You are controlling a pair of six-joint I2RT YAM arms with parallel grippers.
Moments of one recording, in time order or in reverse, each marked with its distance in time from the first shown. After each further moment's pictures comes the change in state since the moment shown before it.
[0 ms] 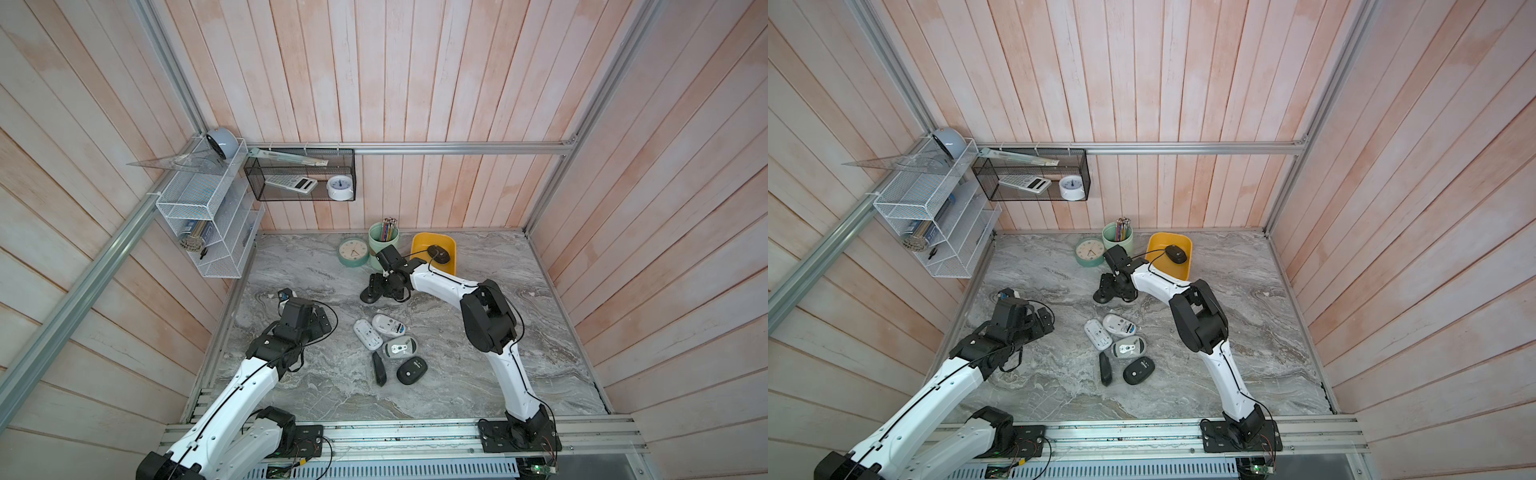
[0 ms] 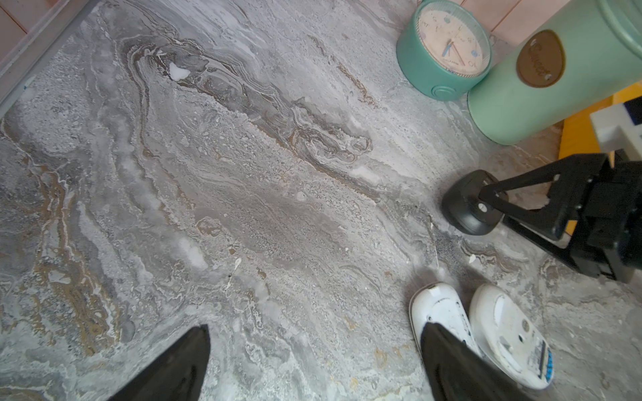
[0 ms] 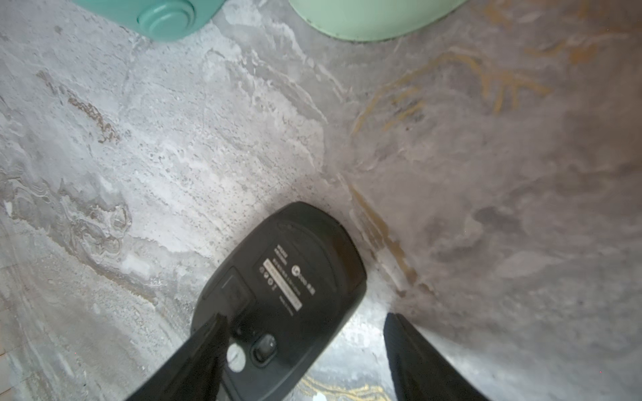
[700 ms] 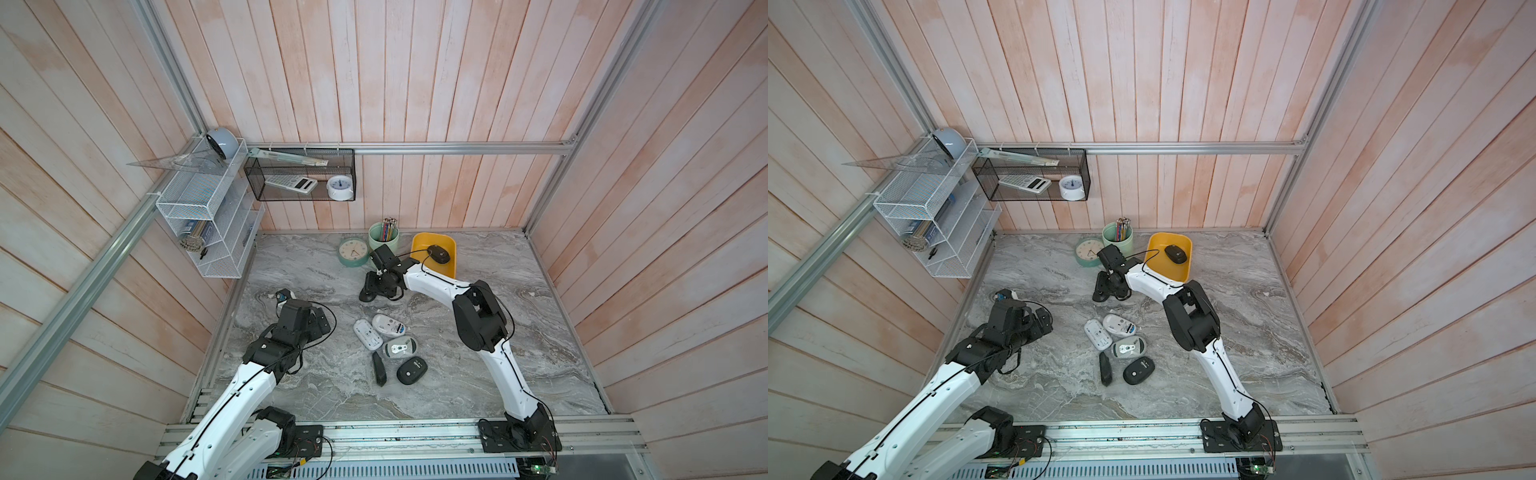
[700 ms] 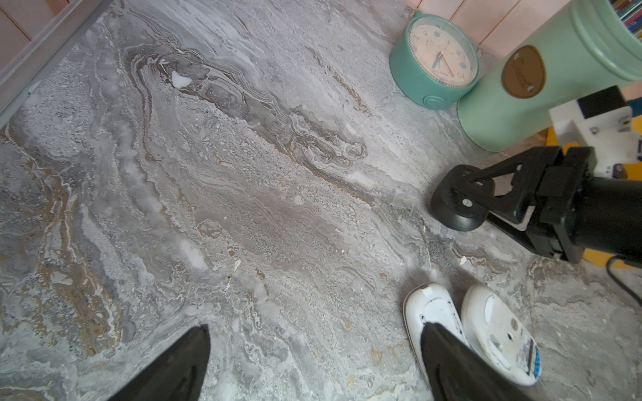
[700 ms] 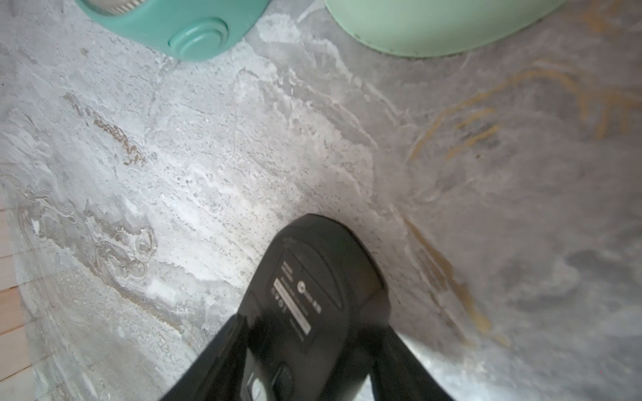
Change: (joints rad) left arm 0.000 -0.043 -0.006 -0.003 0.000 -0.004; right arm 0.019 0.082 0.113 0.008 -0.007 0.048
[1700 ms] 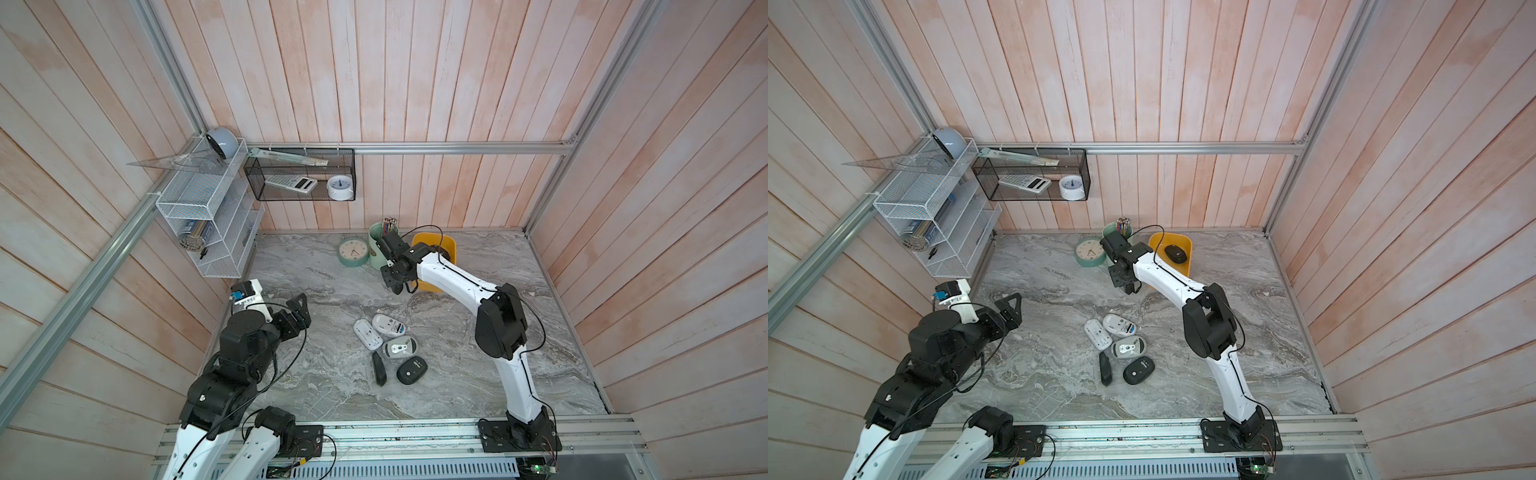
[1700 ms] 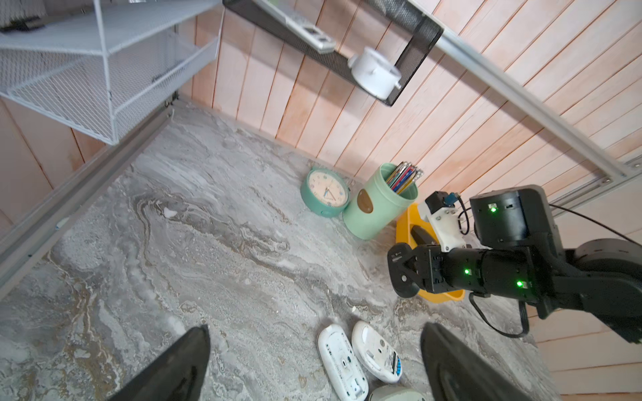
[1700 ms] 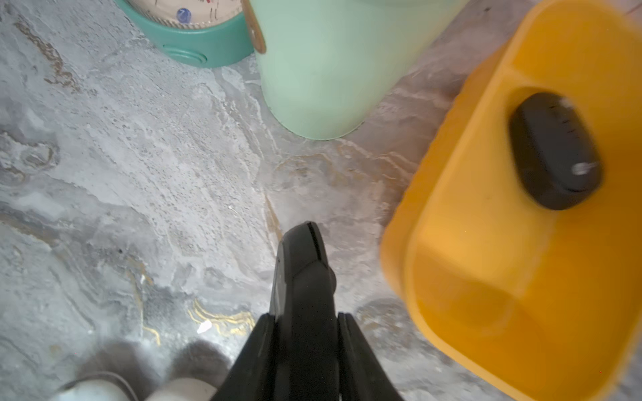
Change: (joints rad) left arm 0.006 -0.341 0.303 -0.179 0.011 0.096; right arm -0.003 -0.227 0.007 -0.293 0.376 -0.578
